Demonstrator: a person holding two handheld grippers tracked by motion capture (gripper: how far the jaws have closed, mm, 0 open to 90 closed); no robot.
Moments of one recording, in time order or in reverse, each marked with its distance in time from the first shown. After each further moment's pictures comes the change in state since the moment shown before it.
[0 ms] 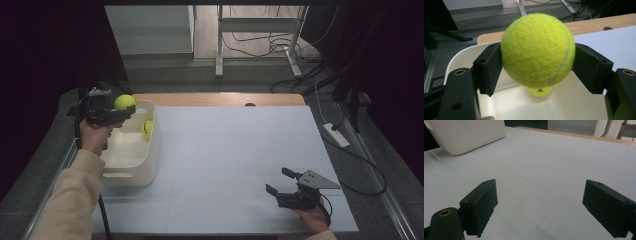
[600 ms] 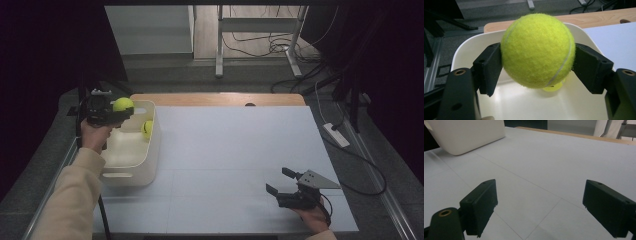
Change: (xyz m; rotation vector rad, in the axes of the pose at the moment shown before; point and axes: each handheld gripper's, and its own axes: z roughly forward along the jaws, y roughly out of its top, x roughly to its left) left arm 0.010 -0.002 0.015 0.072 0.032 -0.035; right arm -0.001 0.000 0.000 0.000 -0.001 0.001
